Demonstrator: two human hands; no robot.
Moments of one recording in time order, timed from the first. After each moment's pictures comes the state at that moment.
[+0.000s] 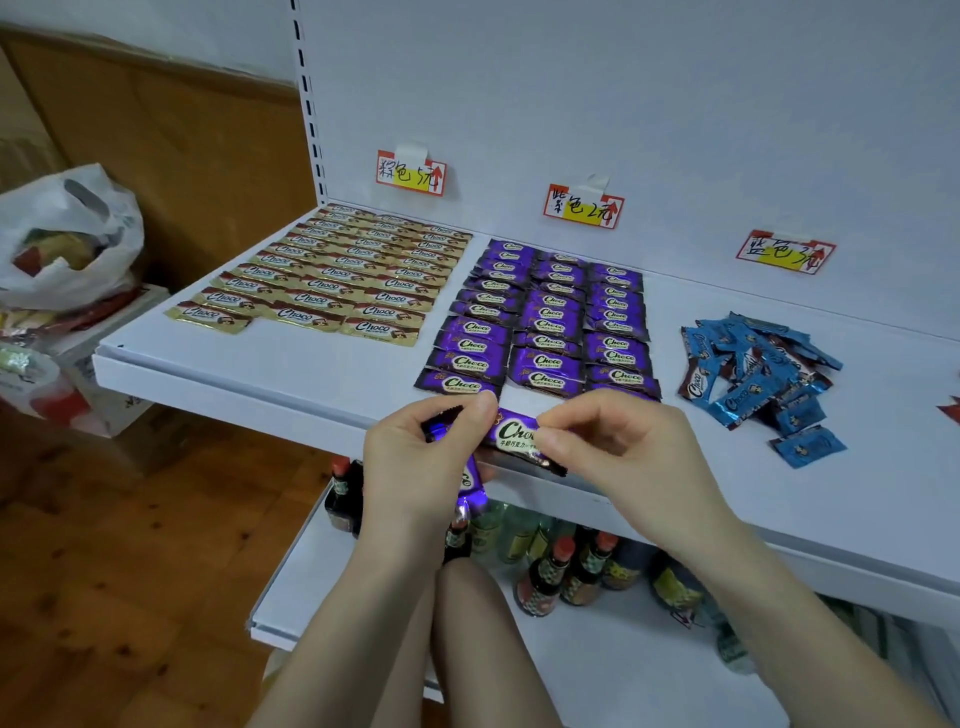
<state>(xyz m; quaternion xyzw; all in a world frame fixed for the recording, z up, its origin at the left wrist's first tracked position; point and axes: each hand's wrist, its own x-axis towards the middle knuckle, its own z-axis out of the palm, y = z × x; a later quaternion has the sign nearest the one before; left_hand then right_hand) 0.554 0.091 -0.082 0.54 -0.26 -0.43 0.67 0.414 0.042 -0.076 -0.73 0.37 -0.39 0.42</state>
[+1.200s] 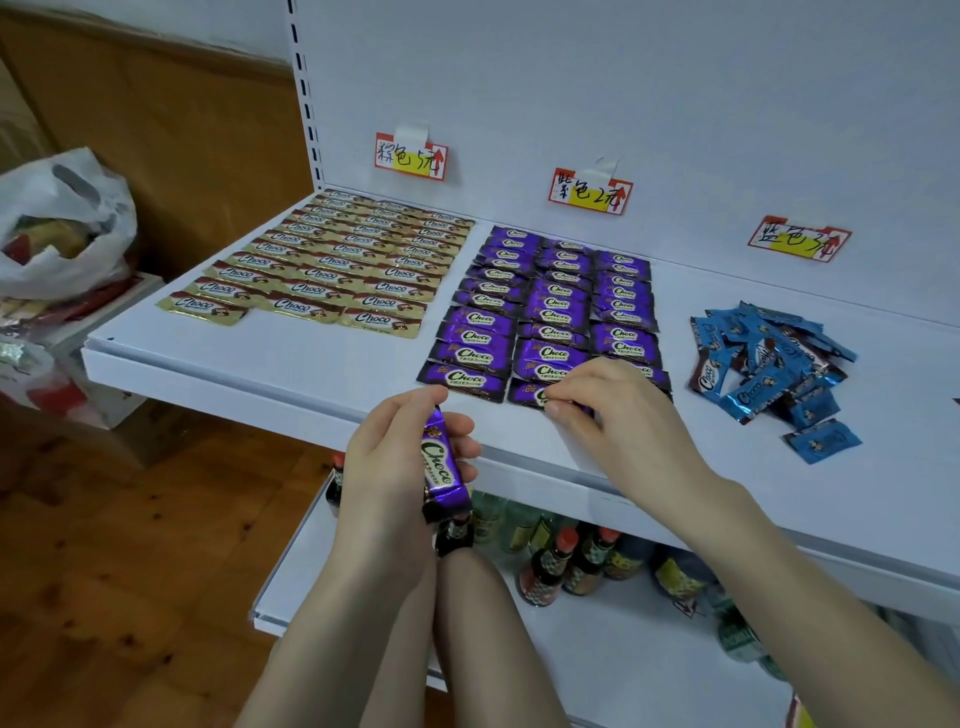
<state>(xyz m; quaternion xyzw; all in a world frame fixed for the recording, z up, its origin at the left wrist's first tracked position) 0.568 0.089 -0.086 0.51 -0.14 -0.50 0.69 0.419 -0.002 -0.099 -0.86 0.43 -0.24 0.08</state>
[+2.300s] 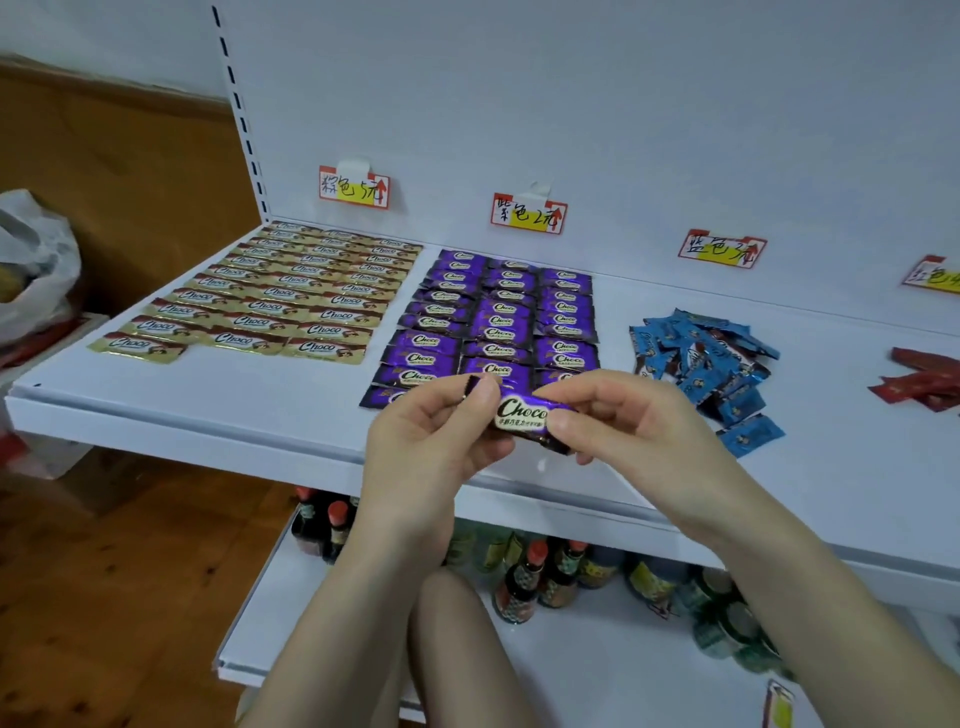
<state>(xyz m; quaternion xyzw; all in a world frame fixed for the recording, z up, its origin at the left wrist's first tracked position) 0.530 0.071 -0.072 0.45 -0.30 -0.51 0.67 0.384 0.034 -0.051 -0.71 0.38 -0.37 0.46</state>
